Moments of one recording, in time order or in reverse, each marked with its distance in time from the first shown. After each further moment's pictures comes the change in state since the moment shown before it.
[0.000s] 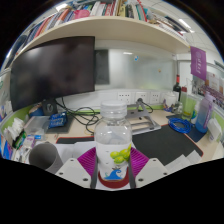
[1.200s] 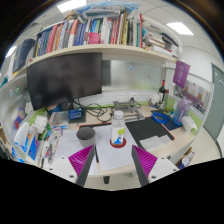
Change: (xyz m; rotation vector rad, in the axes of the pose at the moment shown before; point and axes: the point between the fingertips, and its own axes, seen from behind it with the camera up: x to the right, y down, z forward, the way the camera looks) arm -0.046 -0.038 -0.302 -0.121 0.052 -0.002
